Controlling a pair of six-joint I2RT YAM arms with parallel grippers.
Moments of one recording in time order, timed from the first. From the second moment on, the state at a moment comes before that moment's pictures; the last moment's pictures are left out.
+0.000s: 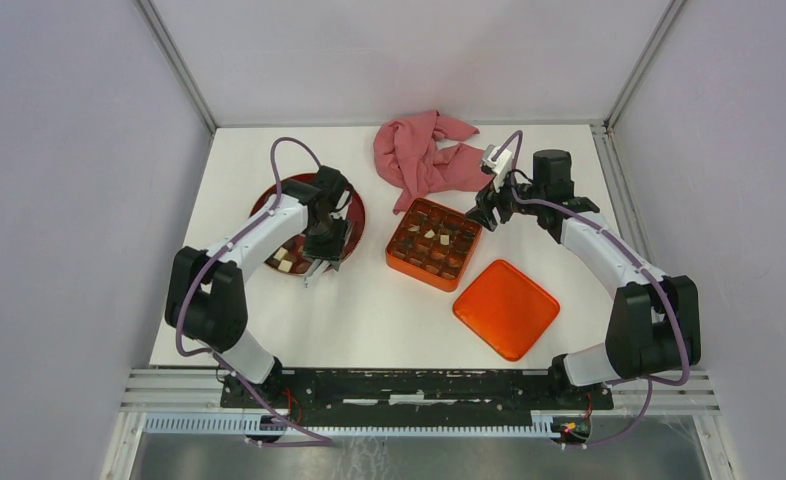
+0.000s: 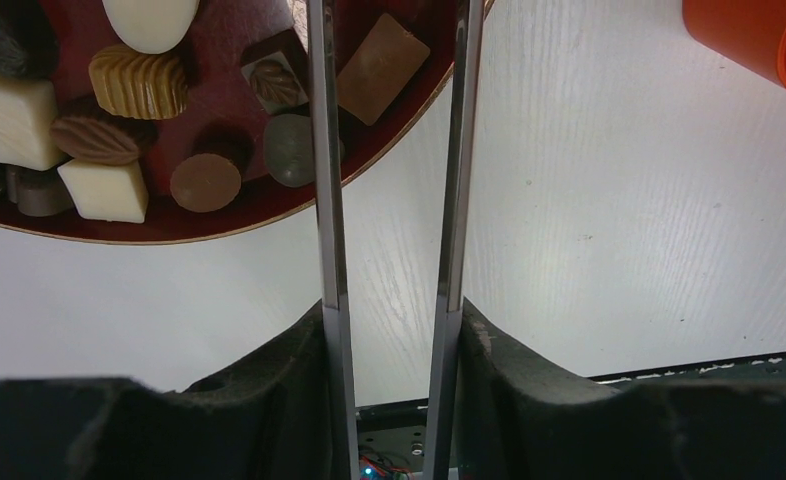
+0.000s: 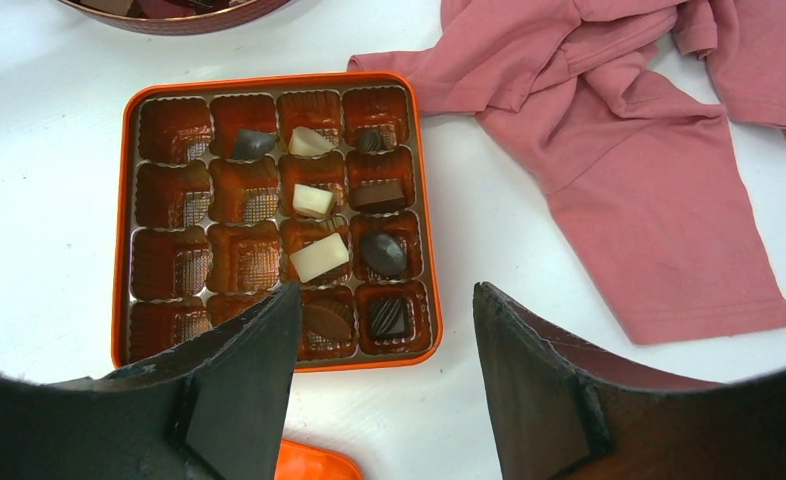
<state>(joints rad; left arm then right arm) -0.42 1.61 1.23 -1.00 -0.03 -0.21 0.18 1.45 1.00 -0.17 -0.71 -0.50</state>
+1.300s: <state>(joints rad) -0.39 1.56 1.26 -1.01 -0.05 -0.20 0.18 1.44 1.00 -0.17 -0.73 -0.50</state>
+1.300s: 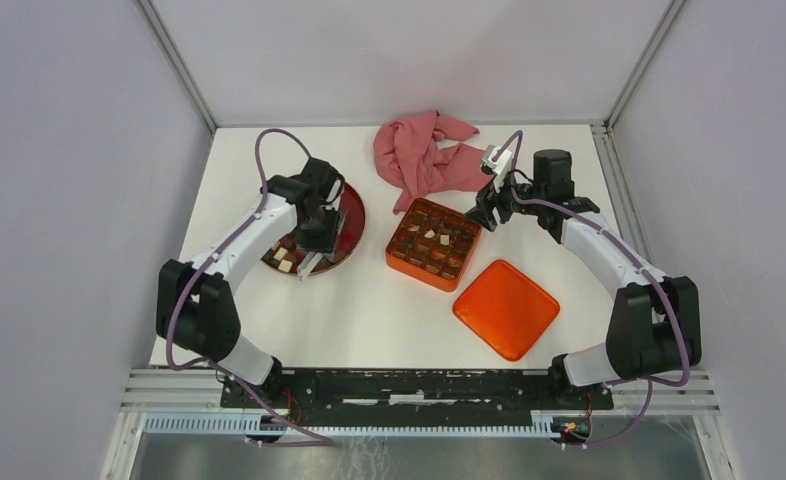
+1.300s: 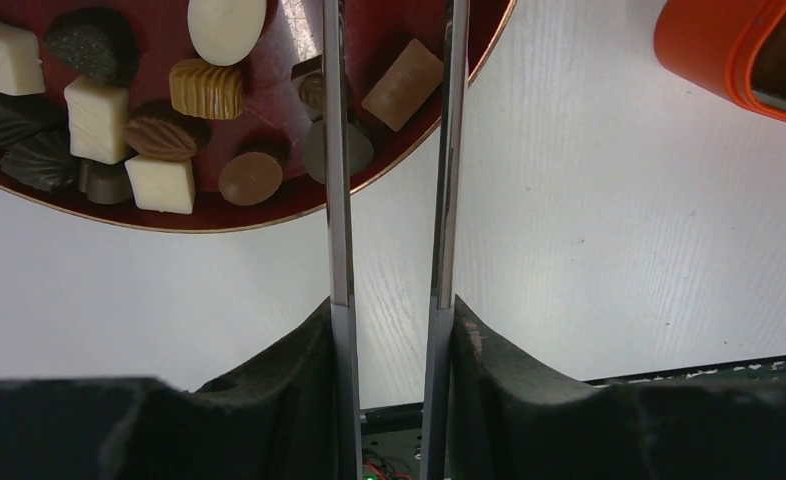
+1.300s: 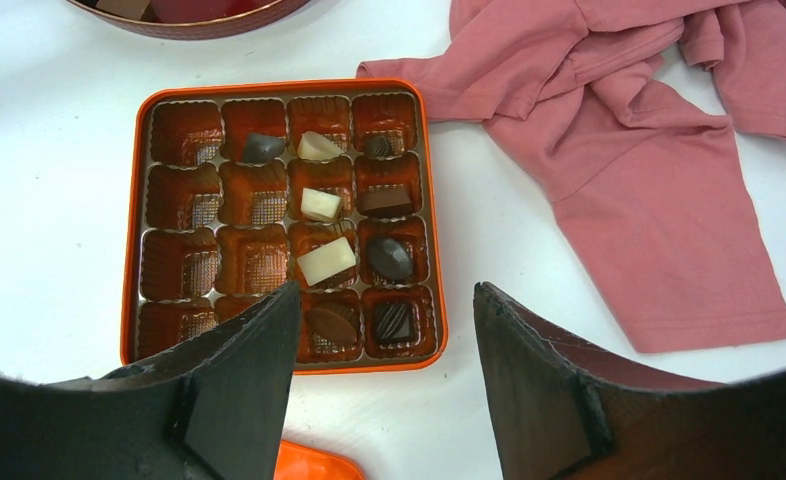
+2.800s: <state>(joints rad) -0.74 1.57 1.28 -0.86 0.18 -0.31 0.18 1.44 1.00 -0.17 -0.74 -0.51</state>
